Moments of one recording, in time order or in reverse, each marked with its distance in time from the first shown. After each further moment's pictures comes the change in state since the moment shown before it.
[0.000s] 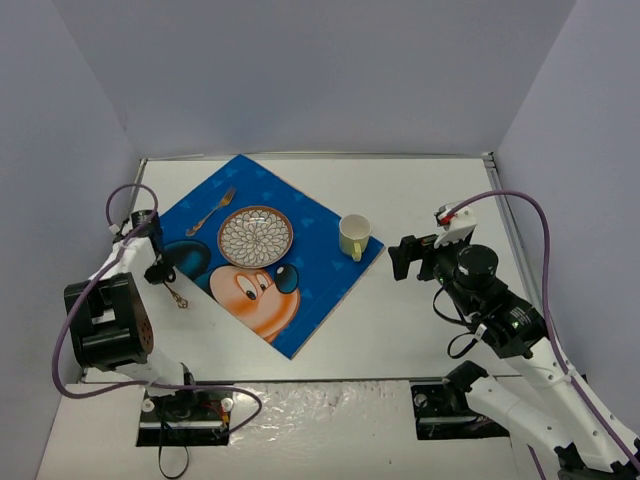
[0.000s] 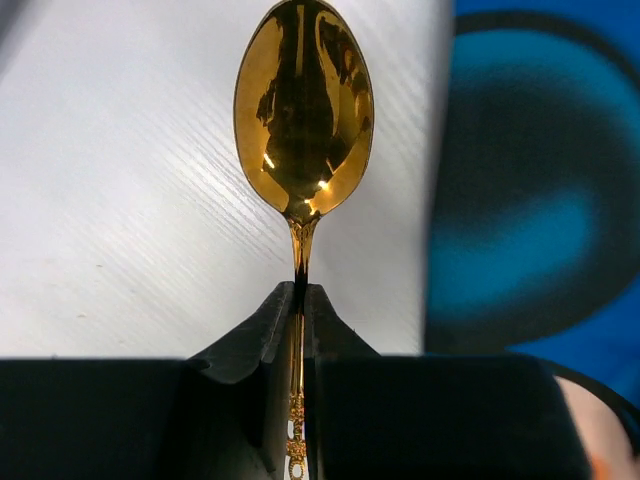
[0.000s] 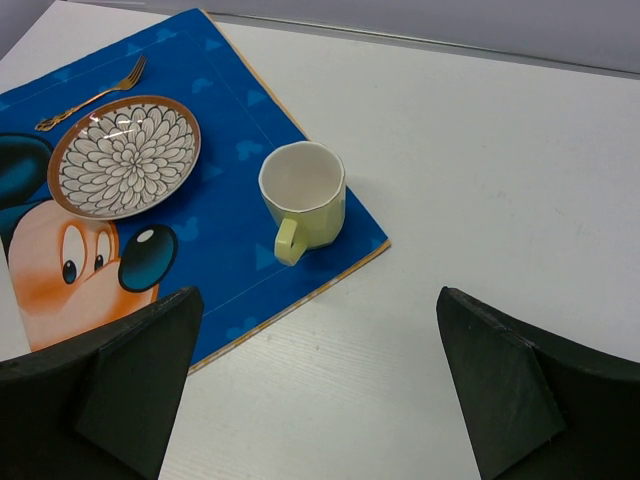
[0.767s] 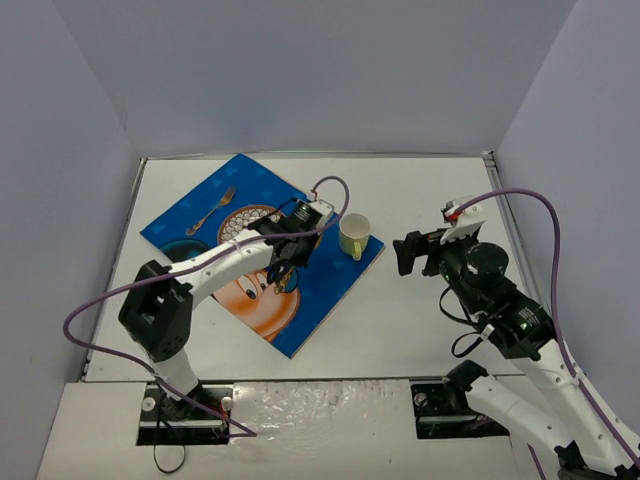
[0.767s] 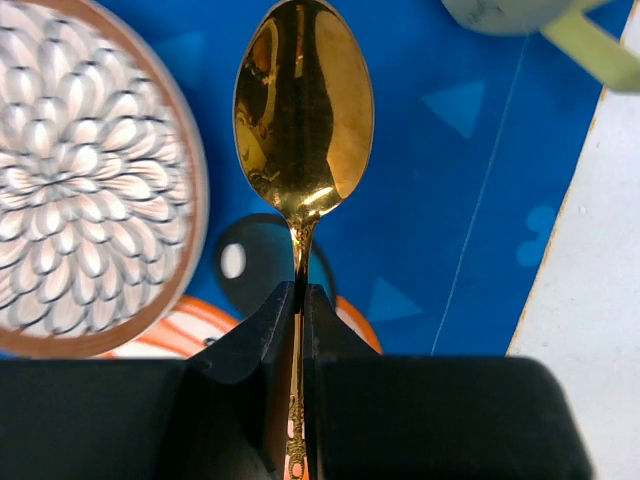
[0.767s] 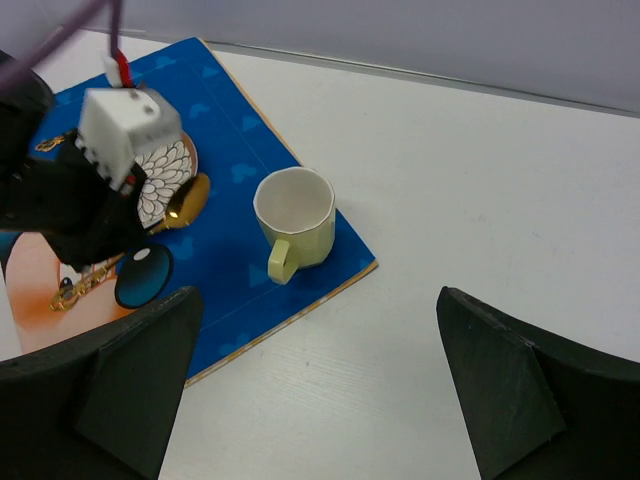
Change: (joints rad) left arm -0.953 0.119 0.370 -0.038 0.116 0.379; right arm 0.000 -0.005 0.052 -0.010 0.016 -0.038
